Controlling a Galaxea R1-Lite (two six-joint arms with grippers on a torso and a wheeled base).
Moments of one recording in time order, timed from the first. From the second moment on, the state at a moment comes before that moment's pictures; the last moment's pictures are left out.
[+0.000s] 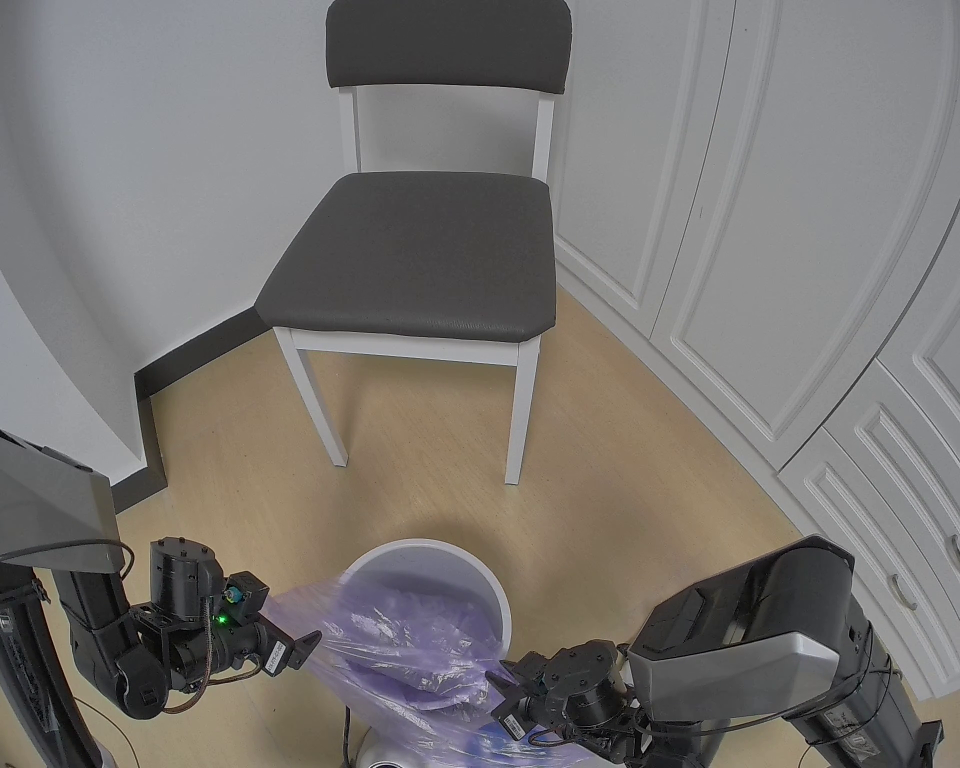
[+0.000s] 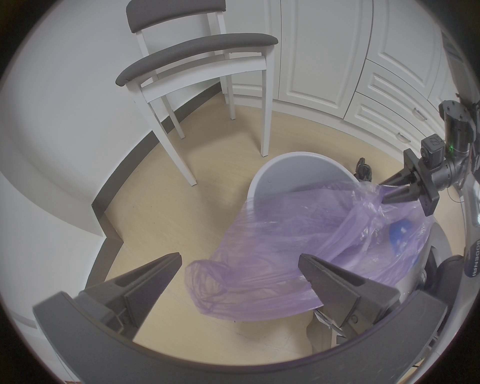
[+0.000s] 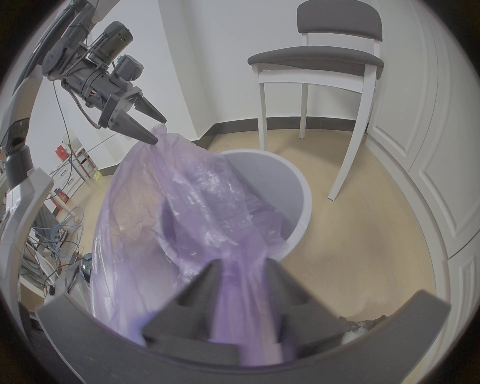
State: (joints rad) left arm -0.26 2.08 -0.12 -1.28 0.01 0.35; right arm 0.92 2.56 -0.59 -1.49 -0.21 -0.03
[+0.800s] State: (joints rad) left arm -0.35 2.02 -0.05 -1.33 0.03 0.35; right arm 0.91 2.57 -1.09 -1.34 -0.41 0.36
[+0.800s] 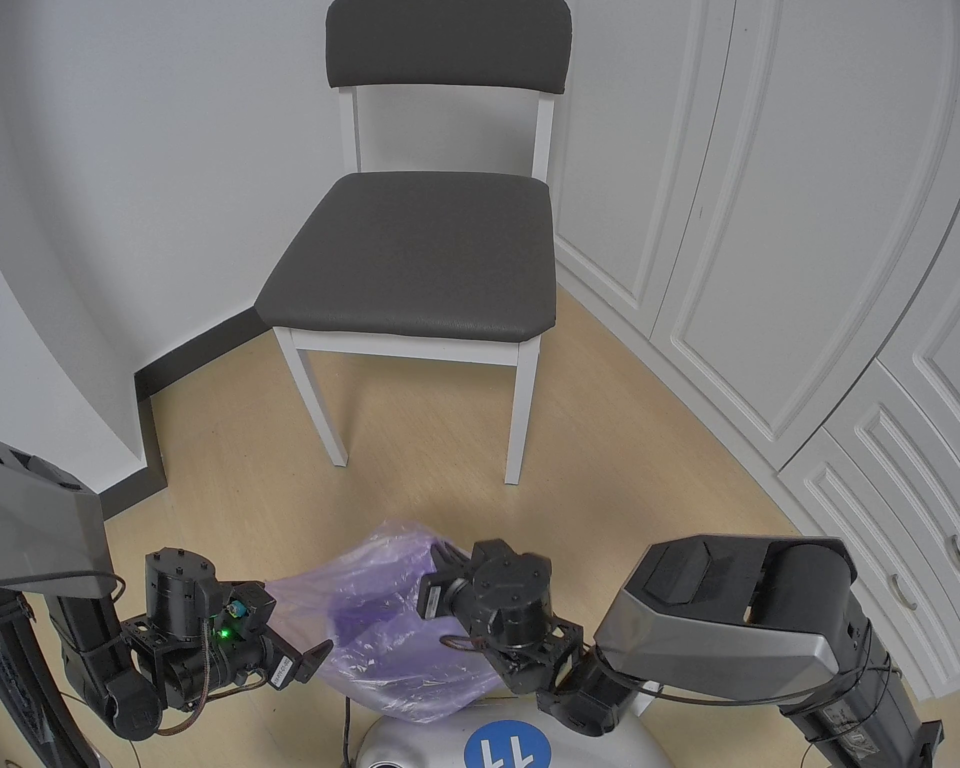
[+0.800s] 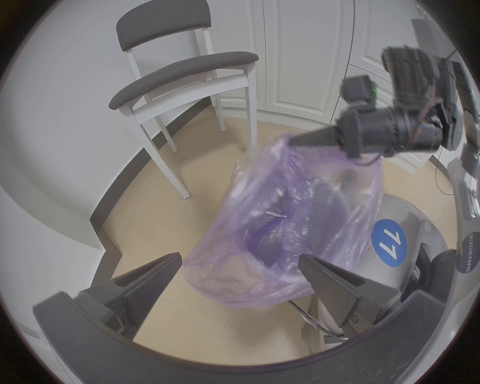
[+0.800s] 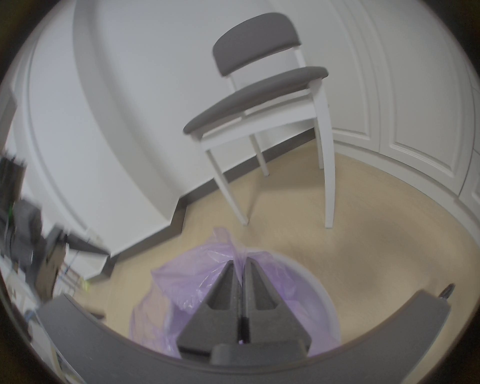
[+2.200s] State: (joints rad) left arm -0.37 2.03 -0.04 -1.37 0.05 0.35; right arm 0.70 2.47 -0.99 -0.90 -0.45 0.17
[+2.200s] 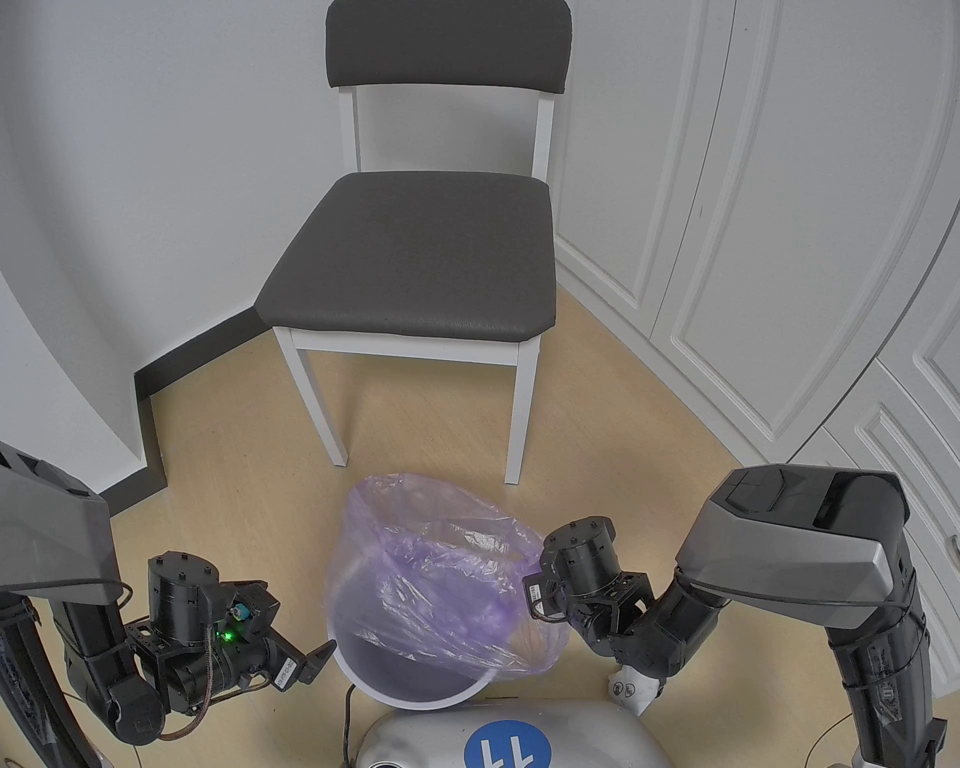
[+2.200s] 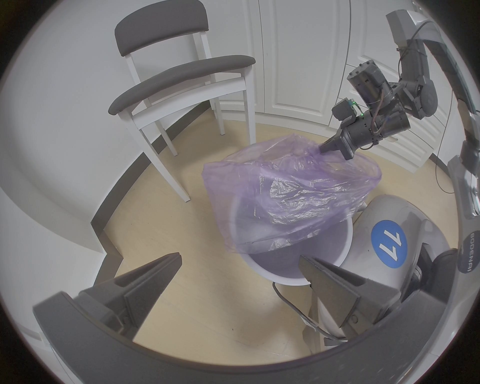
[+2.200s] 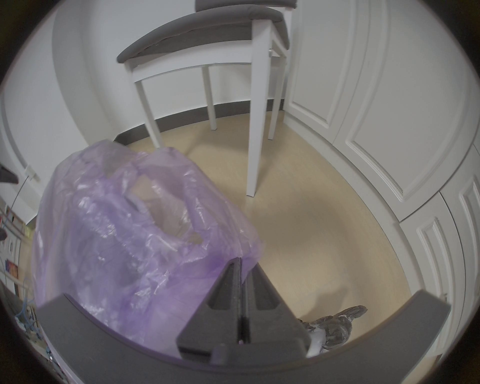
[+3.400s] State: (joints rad) left arm -0.37 2.05 -0.02 -1.44 0.05 0.35; right arm 0.96 2.31 -0.45 -1.47 0.02 0.08
